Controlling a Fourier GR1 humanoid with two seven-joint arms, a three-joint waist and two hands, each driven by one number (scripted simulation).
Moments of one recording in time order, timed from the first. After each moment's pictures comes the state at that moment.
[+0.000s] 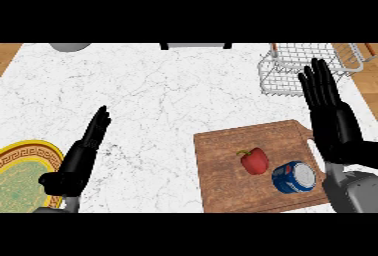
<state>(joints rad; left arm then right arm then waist) 0.00 0.29 -0.22 -1.55 0.11 0.15 -0.13 -0.23 -0.38 0.19 -1.64 -0.34 -0.26 -0.13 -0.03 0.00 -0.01</state>
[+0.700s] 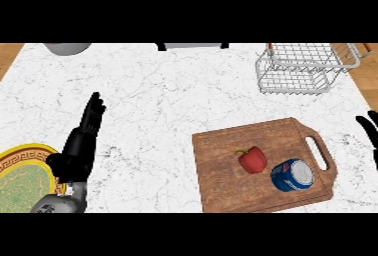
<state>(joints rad) -0.08 0.23 -0.19 -1.56 0.04 0.30 -0.03 0.08 -0.39 -0.18 -1.64 -0.93 0.18 -0.15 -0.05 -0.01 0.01</state>
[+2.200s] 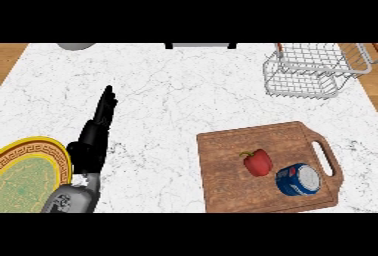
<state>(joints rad) -0.15 0.17 -0.20 -1.53 -0.02 0.32 0.02 0.43 -0.95 -0.54 -2.37 -0.38 0.51 0.33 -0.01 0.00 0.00</state>
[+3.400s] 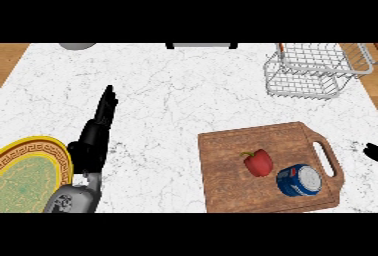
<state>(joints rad) -0.15 0.14 -0.18 -1.54 -0.05 0.29 0.03 0.23 -0.96 -0.21 -2.39 -0.23 0.55 0.72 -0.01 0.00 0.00</state>
